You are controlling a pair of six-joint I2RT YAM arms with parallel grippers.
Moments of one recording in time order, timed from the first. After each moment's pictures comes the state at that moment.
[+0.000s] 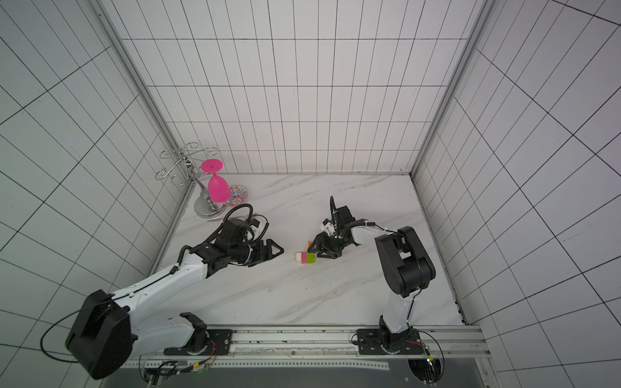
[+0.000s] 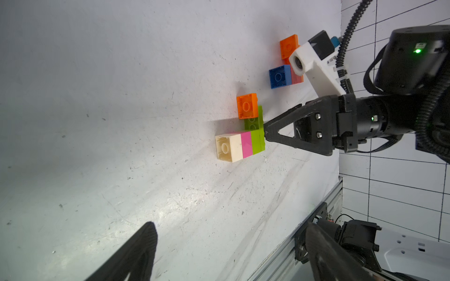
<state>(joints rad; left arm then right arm) -0.52 1.21 0.73 -0.34 0.43 -0.74 0.37 1.77 0.99 -0.42 -0.75 0.49</state>
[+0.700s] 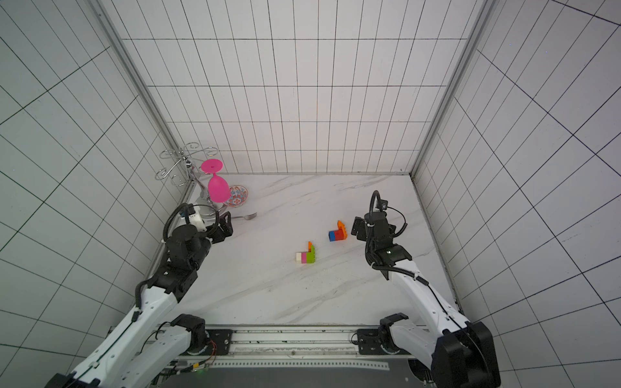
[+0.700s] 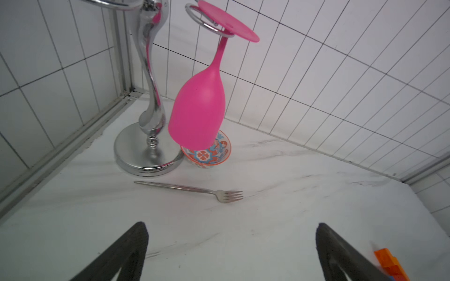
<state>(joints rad) -0.19 0.82 0.53 0.00 -0.22 -0.38 0.27 1.07 0.62 -0.11 0.42 0.30</state>
